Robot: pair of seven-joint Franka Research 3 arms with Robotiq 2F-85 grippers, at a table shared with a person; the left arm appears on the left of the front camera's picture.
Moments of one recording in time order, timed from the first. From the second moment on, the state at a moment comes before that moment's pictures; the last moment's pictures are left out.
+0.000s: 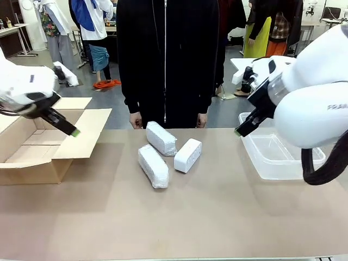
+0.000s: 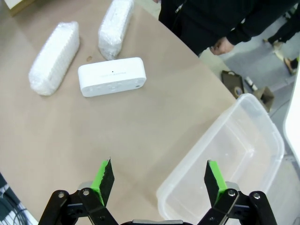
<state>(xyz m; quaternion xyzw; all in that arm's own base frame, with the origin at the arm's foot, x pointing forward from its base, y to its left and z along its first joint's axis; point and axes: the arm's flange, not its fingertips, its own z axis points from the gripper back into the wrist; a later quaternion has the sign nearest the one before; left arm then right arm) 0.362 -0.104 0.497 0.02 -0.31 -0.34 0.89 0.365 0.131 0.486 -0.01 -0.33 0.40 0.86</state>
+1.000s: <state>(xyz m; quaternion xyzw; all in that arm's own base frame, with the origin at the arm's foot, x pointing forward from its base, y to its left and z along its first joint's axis) 0.320 0.069 0.540 -0.04 -0.38 -0.55 0.74 0.406 0.003 0.534 0.15 -0.32 0.57 0.75</state>
